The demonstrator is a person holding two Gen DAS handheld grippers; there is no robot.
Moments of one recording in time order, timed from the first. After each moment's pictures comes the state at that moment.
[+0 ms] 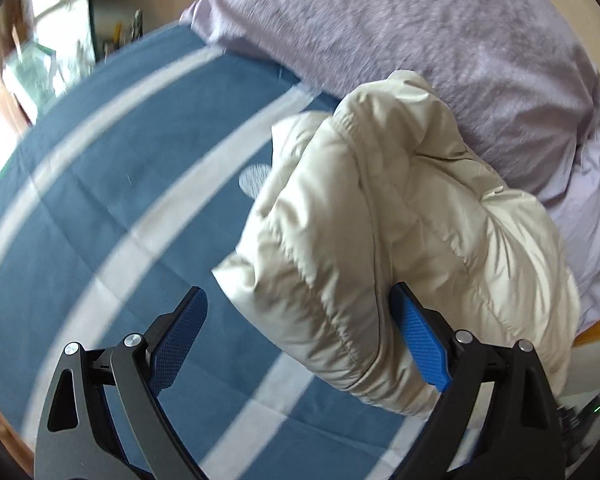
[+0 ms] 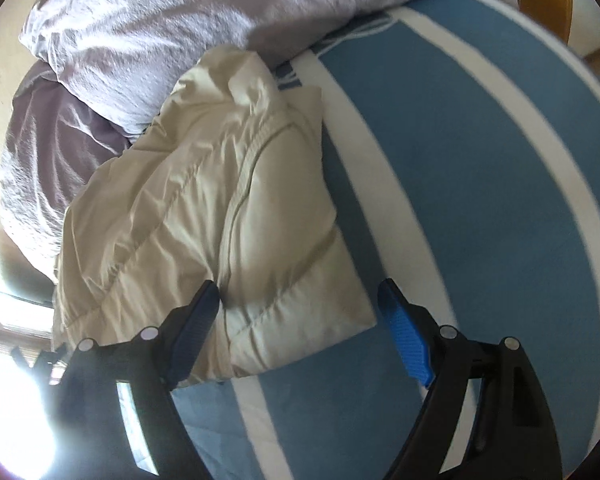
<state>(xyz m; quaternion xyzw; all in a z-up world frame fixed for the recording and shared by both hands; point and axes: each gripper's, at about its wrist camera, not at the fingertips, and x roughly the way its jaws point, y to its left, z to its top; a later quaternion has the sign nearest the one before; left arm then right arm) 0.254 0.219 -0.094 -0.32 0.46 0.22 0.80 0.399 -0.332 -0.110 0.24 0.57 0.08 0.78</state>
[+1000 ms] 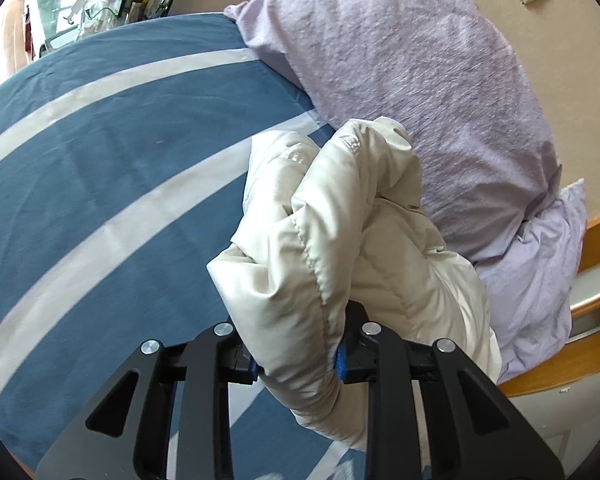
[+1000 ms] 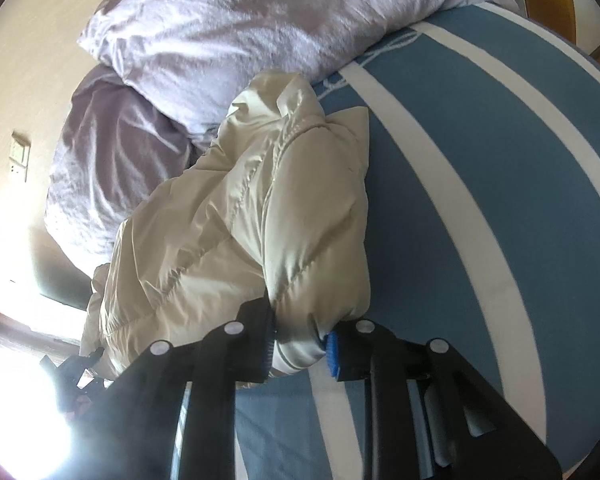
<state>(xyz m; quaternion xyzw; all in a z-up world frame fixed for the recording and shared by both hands) 0.191 0.234 -0.090 -0.44 0.36 0.19 0.80 0.333 -0.312 -0.075 0.28 0.51 0.12 0.80</state>
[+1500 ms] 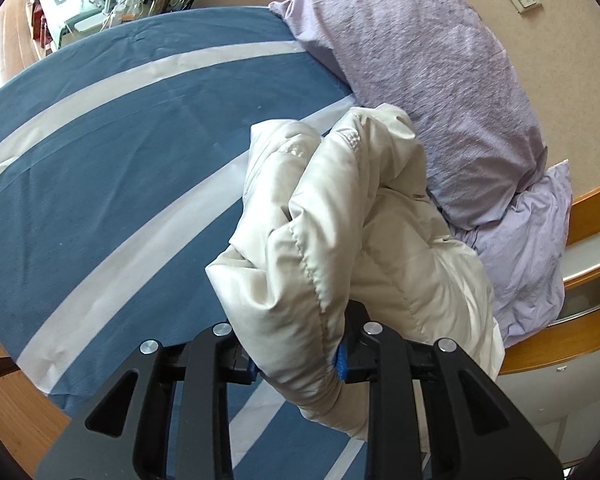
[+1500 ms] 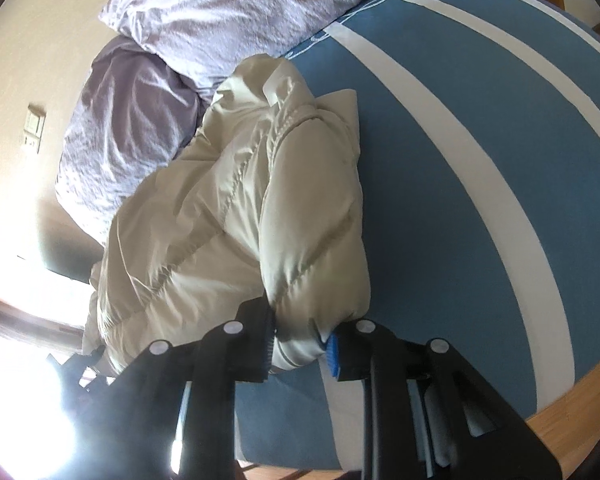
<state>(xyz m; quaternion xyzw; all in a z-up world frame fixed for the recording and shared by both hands) 0.096 0.242 -0.086 -0.44 0.39 0.17 0.79 0.233 -0.311 -0.087 0.28 0.53 0.13 0.79</state>
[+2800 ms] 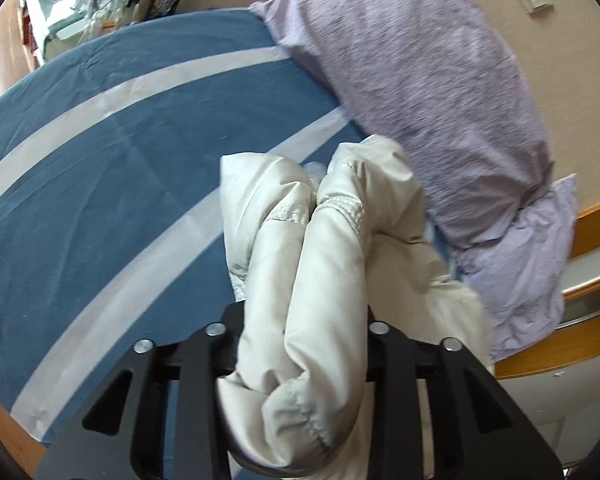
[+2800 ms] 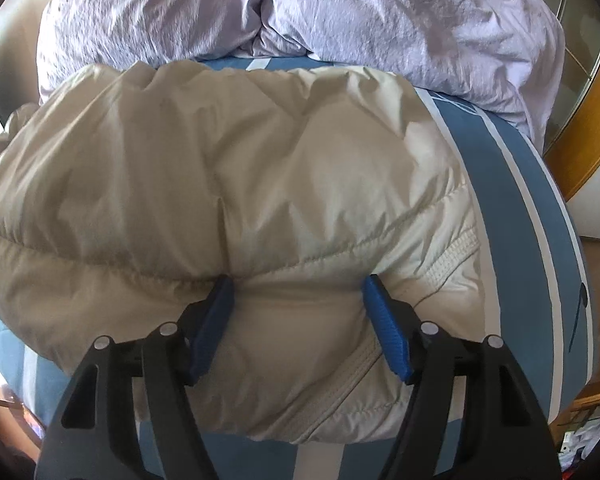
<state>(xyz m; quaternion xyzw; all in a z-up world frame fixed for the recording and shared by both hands) 0.148 0.262 -0.067 -0.44 0.38 0.16 0.80 0.265 -0.190 -0.075 -0.09 0.51 0.11 0.85</state>
